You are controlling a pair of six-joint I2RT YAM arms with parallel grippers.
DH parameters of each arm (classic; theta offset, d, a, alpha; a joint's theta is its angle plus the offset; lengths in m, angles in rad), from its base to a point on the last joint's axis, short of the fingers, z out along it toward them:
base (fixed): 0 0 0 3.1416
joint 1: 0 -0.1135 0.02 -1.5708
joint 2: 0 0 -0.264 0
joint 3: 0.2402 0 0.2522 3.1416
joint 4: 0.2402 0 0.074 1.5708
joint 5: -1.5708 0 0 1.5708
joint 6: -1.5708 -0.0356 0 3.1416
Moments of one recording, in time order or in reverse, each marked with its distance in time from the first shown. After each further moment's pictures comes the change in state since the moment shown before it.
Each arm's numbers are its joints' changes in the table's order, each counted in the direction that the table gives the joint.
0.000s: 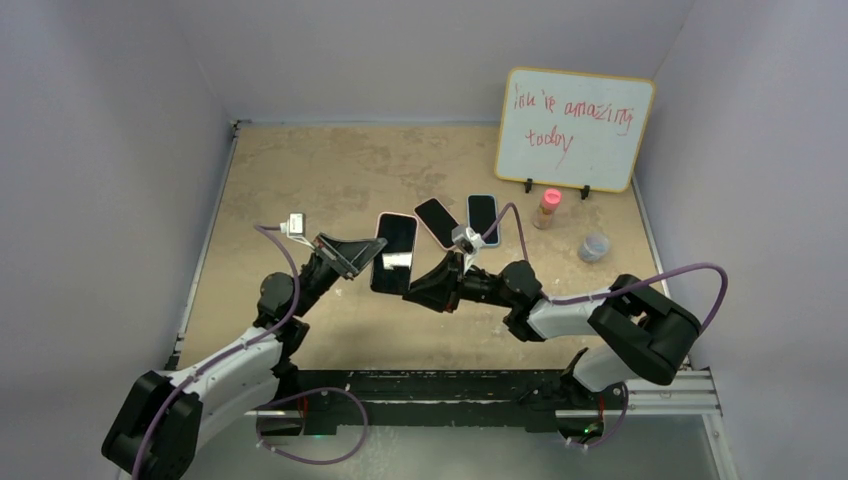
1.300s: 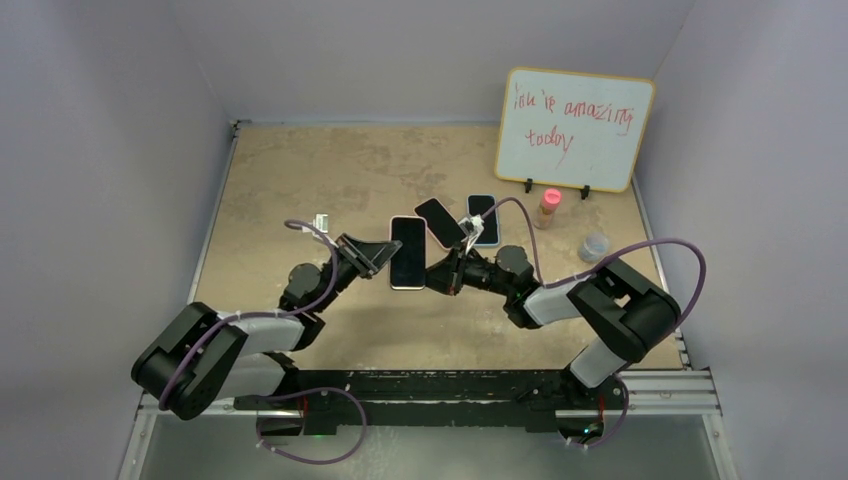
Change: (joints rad) left arm 0.082 -0.388 0.003 -0.244 0.101 -0.123; right arm 0.138 -0.127 0.032 0.134 -0.029 -0.174
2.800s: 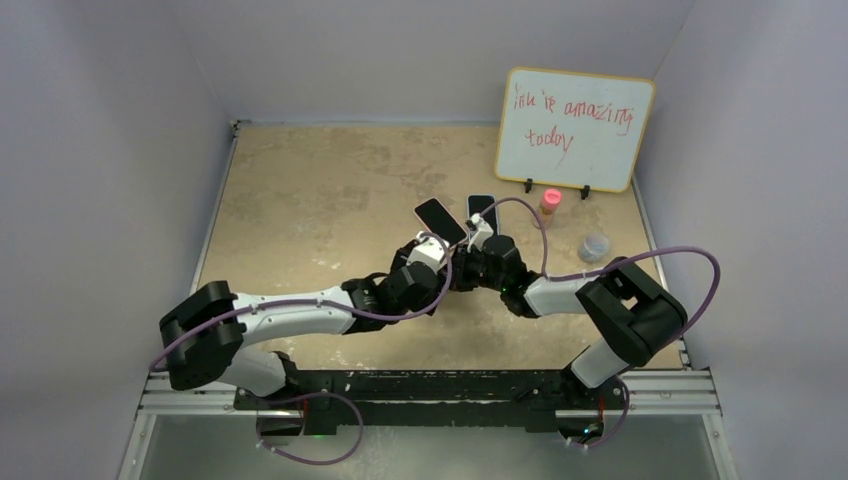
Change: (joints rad) left arm 0.558 -0.123 0.604 1.312 0.678 -0.752; right arm 0.039 0.023 0.080 0.558 -0.243 0.067
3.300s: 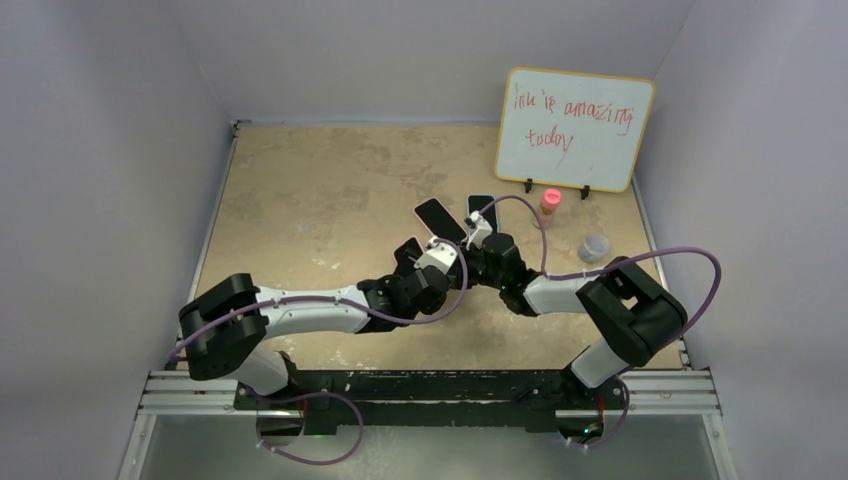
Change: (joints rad) left arm 0.021 -0.117 0.045 0.008 0.124 -0.094; right arm 0.000 0.000 0.017 0.006 0.009 -0.002
